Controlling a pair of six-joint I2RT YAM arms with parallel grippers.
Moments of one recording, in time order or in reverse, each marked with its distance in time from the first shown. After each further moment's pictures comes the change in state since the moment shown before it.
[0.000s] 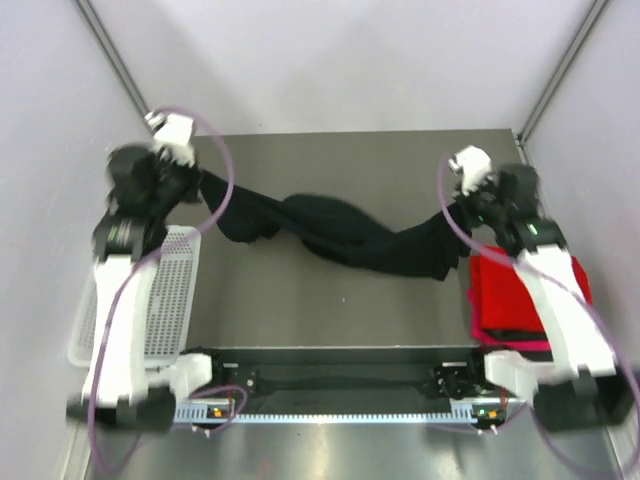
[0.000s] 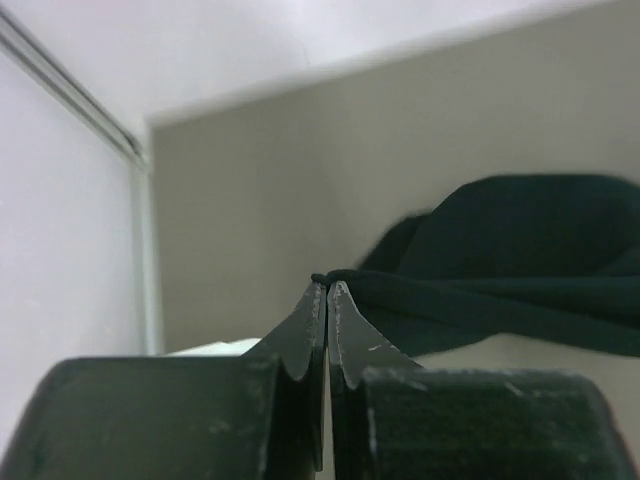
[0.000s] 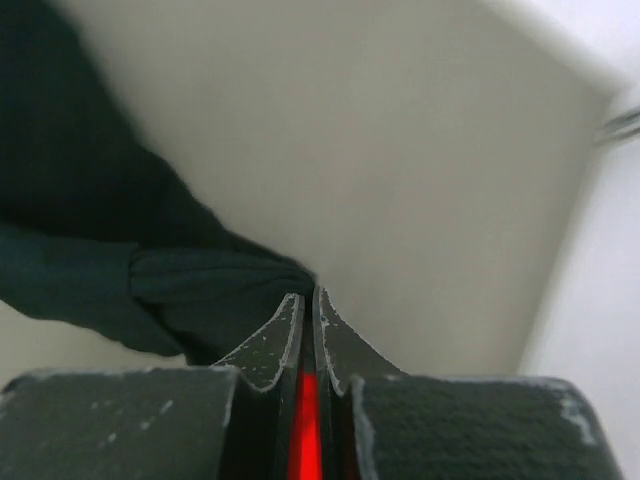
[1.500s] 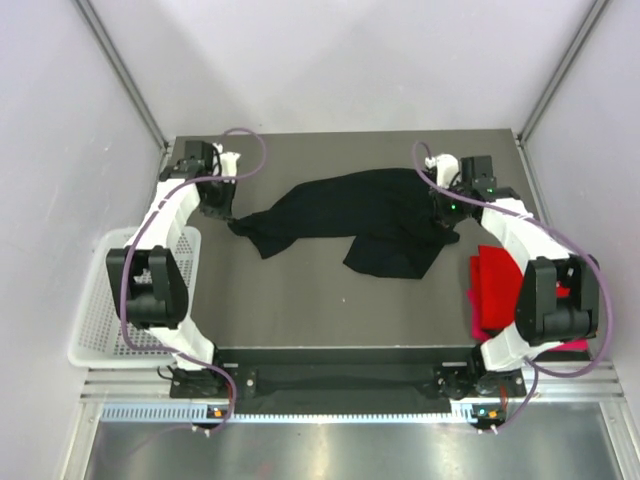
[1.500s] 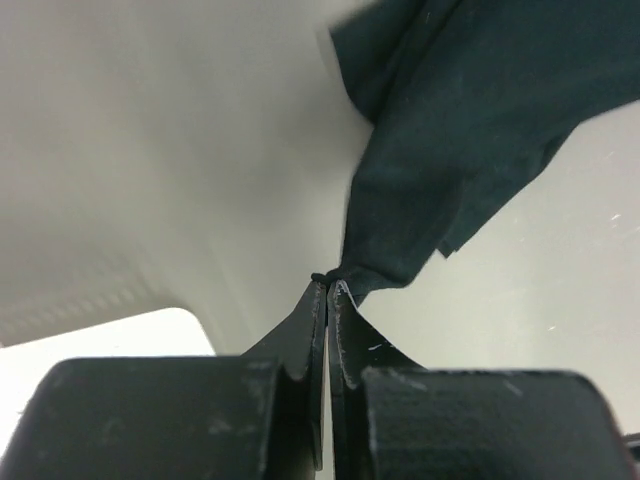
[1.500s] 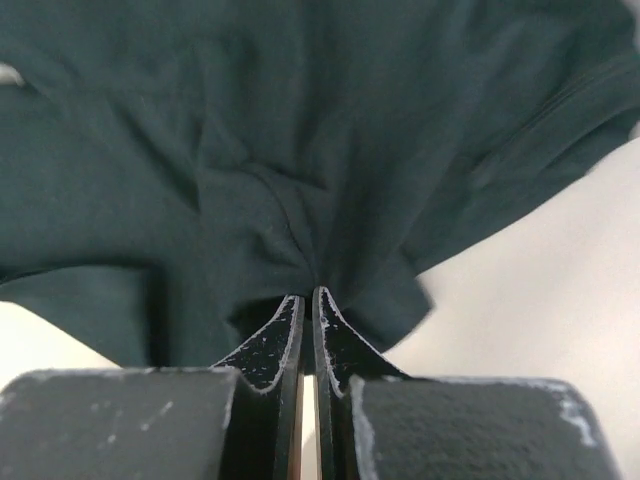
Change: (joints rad) left arm 0.005 0.700 -0.028 -0.129 -0.005 0.011; right arm 0.001 0.603 0.065 0.085 -0.058 0.109
